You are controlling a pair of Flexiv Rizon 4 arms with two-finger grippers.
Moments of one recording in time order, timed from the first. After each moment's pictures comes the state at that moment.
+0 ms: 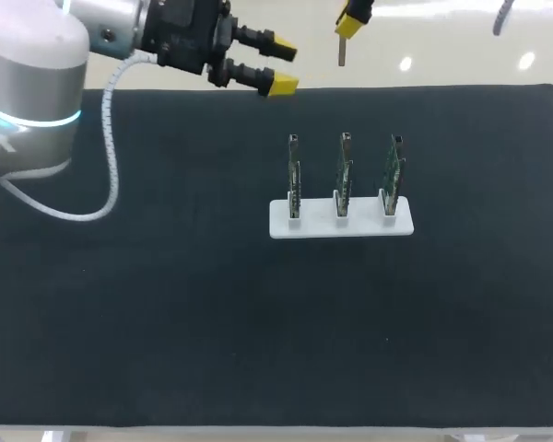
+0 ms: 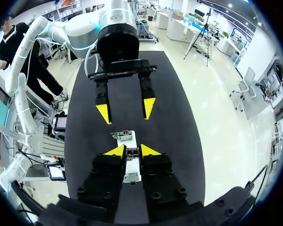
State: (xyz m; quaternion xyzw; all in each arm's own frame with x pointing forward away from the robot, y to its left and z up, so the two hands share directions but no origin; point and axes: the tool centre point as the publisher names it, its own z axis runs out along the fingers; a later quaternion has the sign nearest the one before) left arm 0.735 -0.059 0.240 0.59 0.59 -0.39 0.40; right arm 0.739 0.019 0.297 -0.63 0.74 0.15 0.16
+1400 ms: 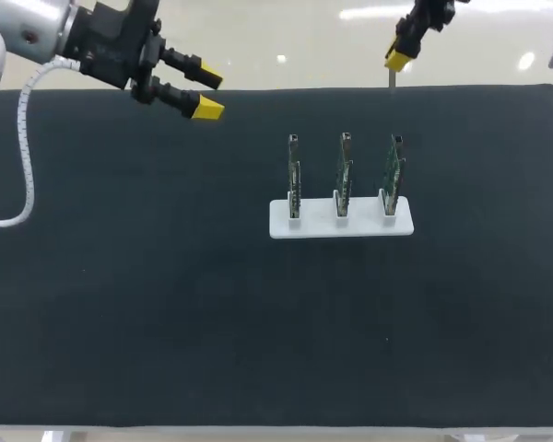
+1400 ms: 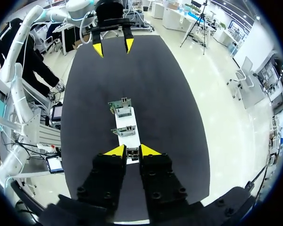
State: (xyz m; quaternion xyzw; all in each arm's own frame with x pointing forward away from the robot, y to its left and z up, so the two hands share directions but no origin) left arm 0.719 0.037 0.217 0.59 0.65 -0.35 0.34; right arm 0.723 -0.044 0.255 -0.63 0.76 0.12 0.13
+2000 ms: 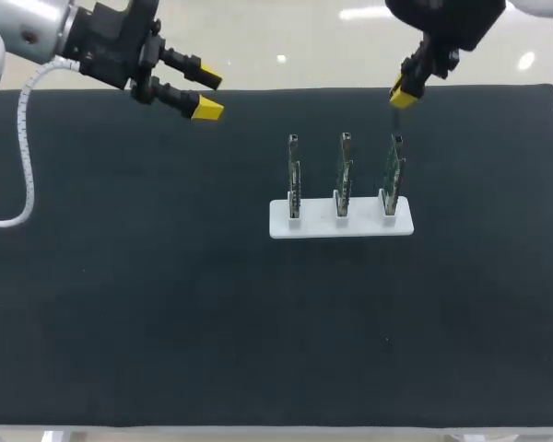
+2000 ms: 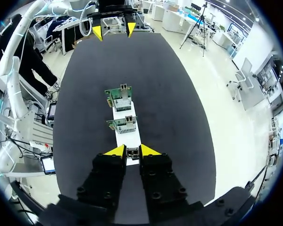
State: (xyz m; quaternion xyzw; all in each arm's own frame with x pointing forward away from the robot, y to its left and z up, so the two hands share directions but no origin) left arm 0.719 0.038 0.216 0.59 0.65 -0.35 0.34; right arm 0.719 -0.055 0.205 -0.63 0.75 0.12 0.15
